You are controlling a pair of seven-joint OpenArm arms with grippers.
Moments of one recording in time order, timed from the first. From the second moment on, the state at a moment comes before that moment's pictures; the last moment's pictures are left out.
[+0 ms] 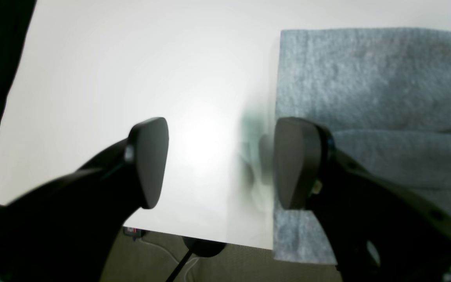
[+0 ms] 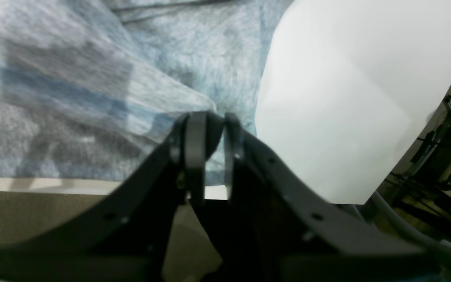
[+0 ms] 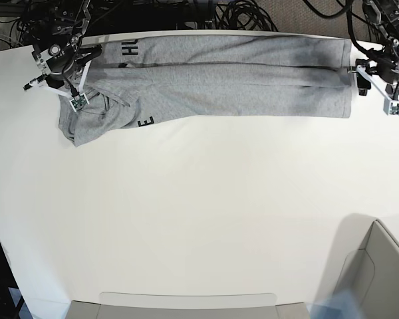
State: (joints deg) left arm 20.5 -15.4 -43.6 107.3 -17.5 -33.5 63.3; right arm -19.3 0.5 20.9 118.8 -16.5 44.4 -72.5
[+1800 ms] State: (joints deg) left arm 16.6 -13.8 -48.4 94.6 -32.8 -33.5 77.8; right arm -18.3 -0.3 20.9 117.4 -16.9 44.4 -72.5
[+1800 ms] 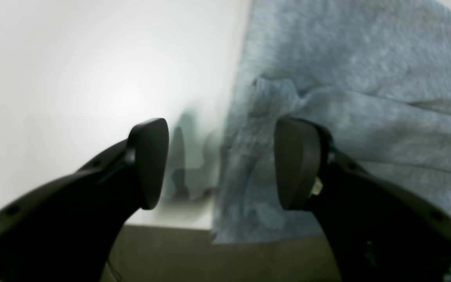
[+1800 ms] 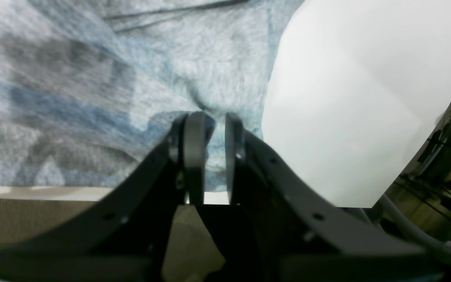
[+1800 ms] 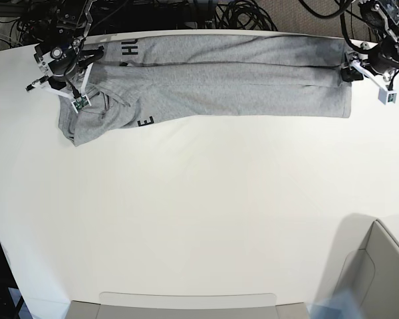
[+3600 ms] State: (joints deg) left arm 20.7 -20.4 -26.9 82.8 -30.4 -35.4 66.1; right arm -15.9 -1.7 20.8 117.4 -17.5 44.4 -72.7
